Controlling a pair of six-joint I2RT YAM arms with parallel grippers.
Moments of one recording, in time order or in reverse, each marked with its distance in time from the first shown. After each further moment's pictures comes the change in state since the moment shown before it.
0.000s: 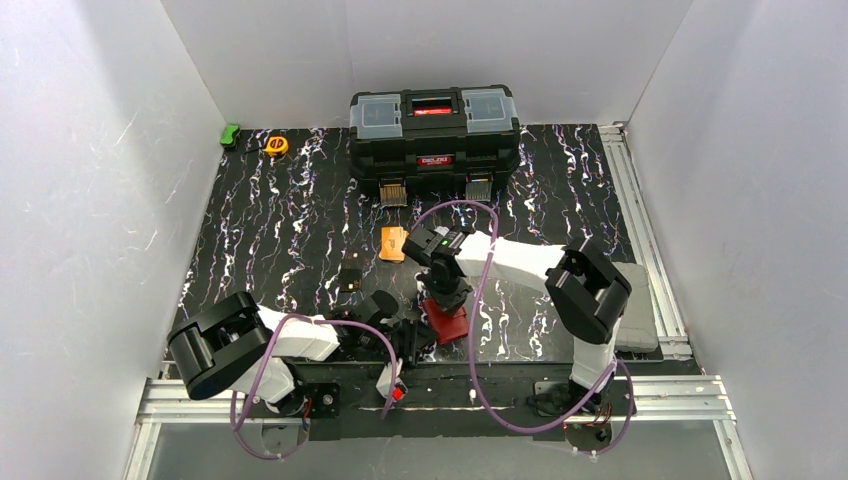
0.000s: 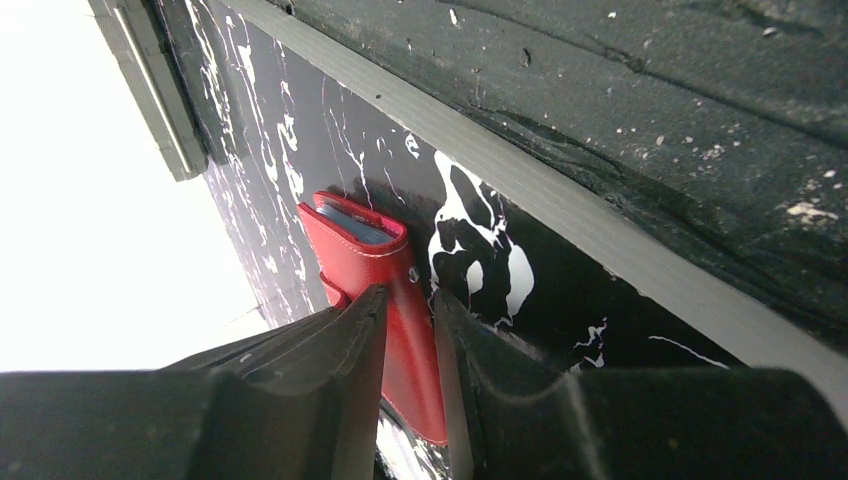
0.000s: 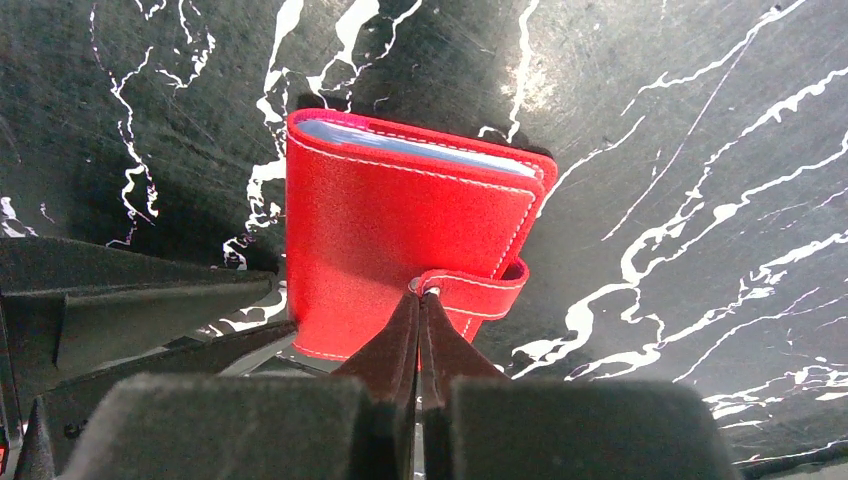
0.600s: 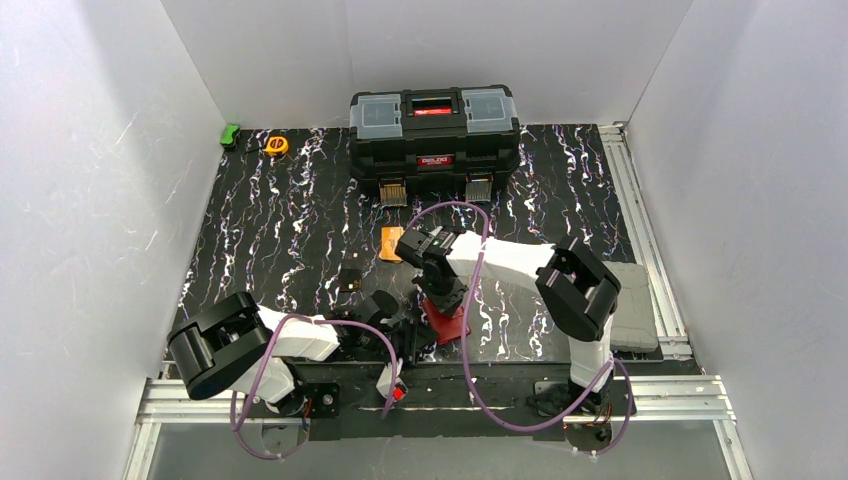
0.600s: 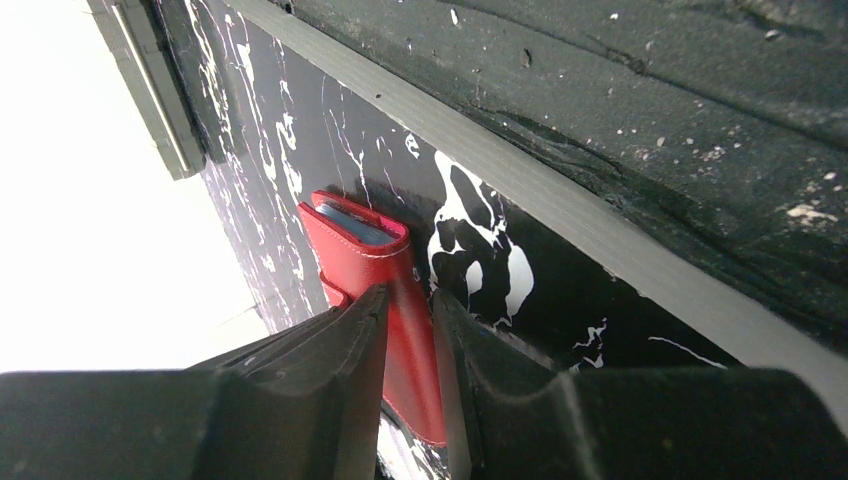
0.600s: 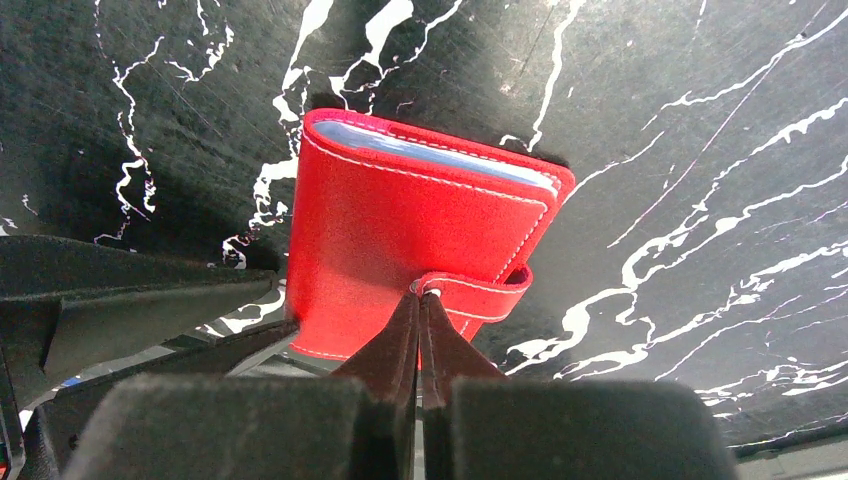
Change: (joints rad) left arm -0.001 0.000 0.000 0.000 -0.002 -0.008; right arm 0.023 0.056 0.060 -0.052 0.009 -0.046
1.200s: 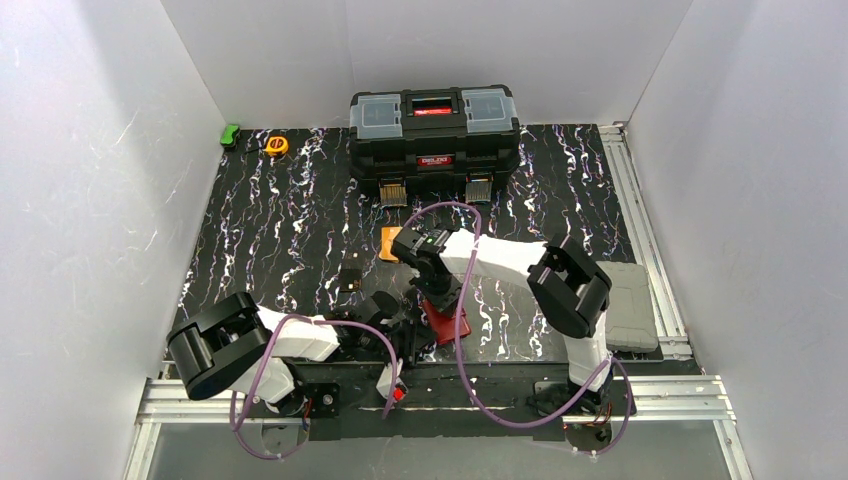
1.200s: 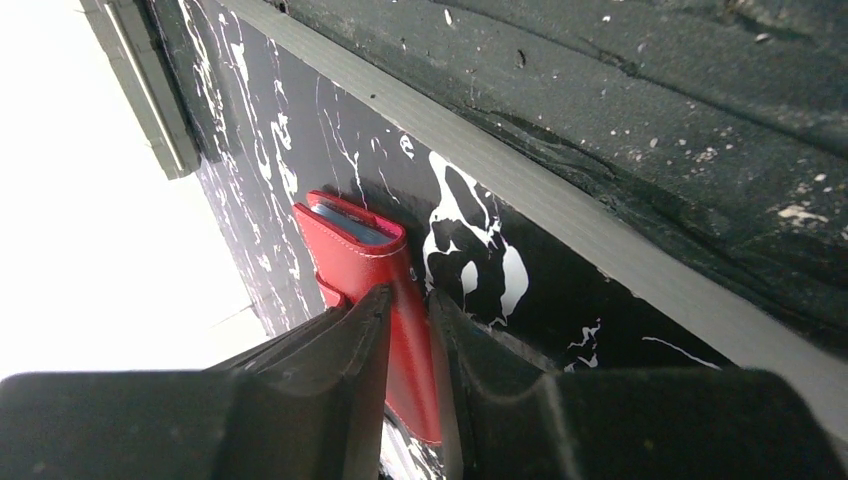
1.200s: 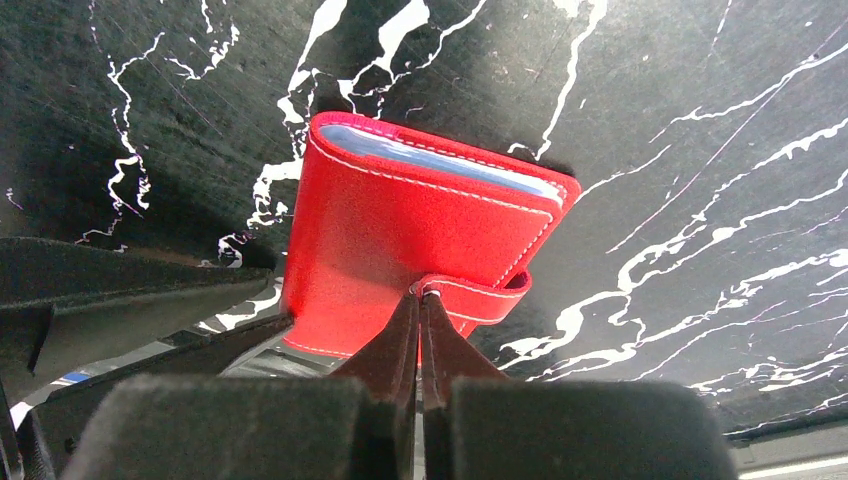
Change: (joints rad) left arm -0.003 -0.001 0.000 -0.005 -0.008 -0.002; right arm 0.005 0.048 0.051 -0.046 -0.004 -0.038
